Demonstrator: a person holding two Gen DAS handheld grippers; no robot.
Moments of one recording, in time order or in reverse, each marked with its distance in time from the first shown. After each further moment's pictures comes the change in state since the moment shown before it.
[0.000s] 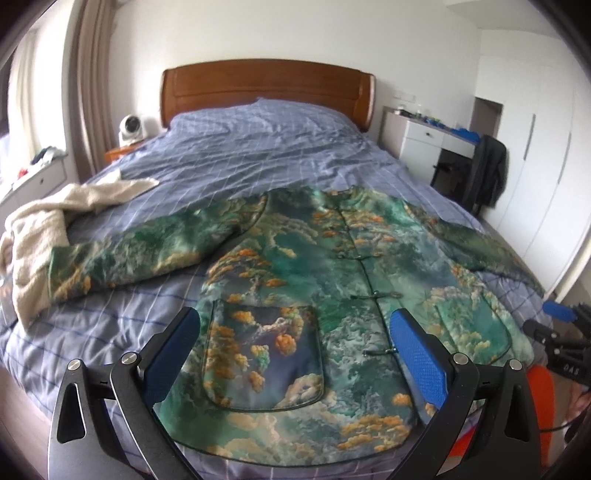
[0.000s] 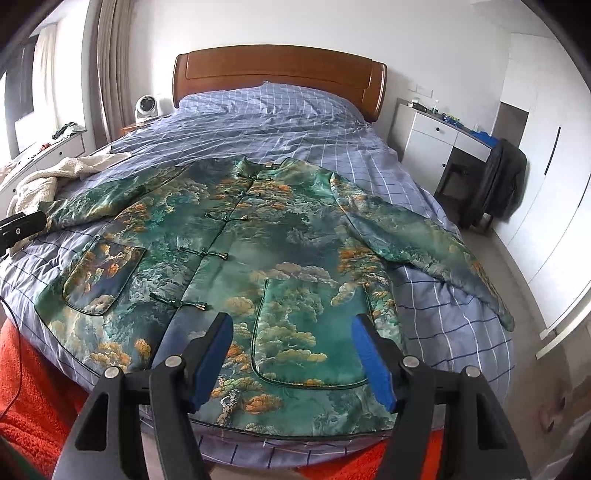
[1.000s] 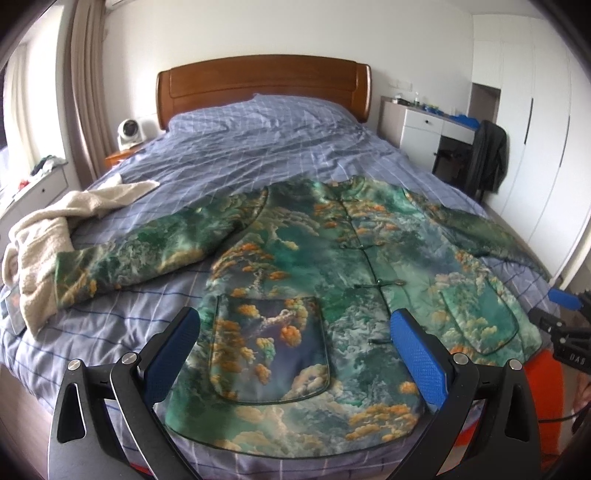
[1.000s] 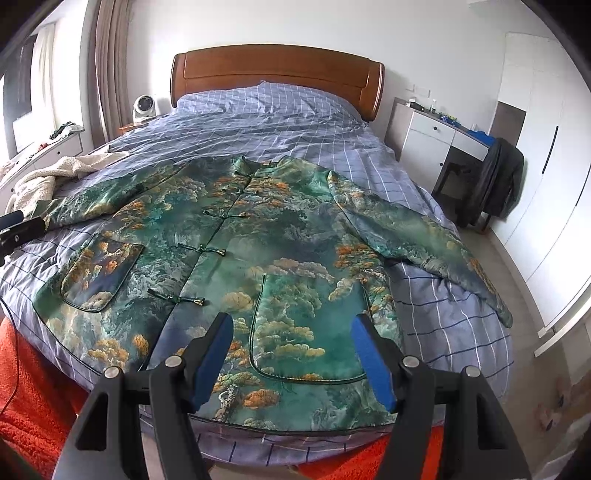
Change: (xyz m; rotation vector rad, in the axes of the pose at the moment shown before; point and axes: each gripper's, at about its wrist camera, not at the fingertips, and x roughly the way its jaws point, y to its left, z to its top) left arm 0.000 0.000 -0.002 0.024 0.029 0.026; right arm -0.001 -0.001 -0.005 0.007 0.004 -0.004
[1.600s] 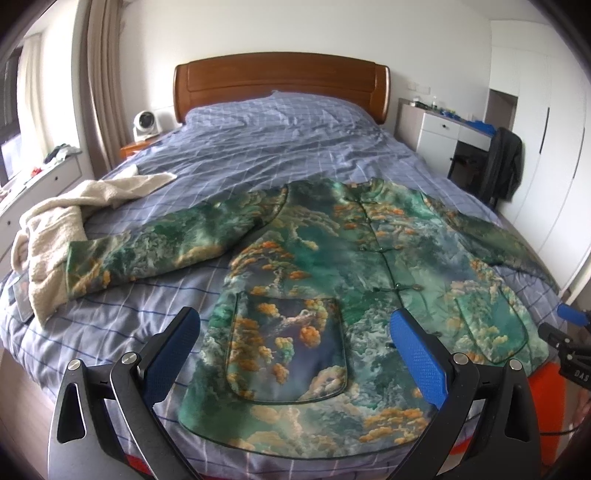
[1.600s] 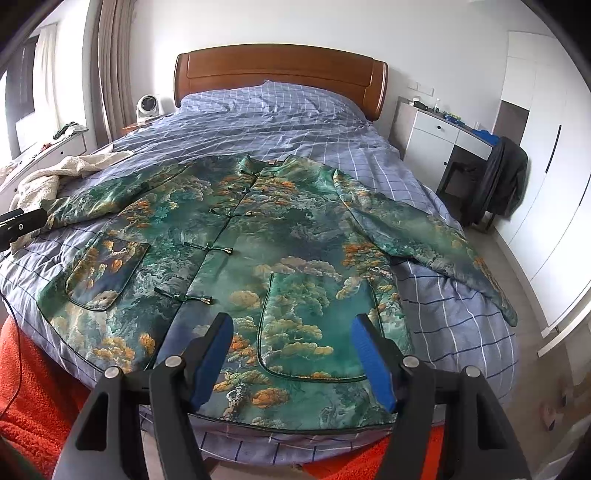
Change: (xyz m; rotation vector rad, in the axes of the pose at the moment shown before) left arm 0.001 0.014 0.001 -0.043 0.008 0.048; right arm 0.000 0.005 -0.002 -0.005 0.004 0.016
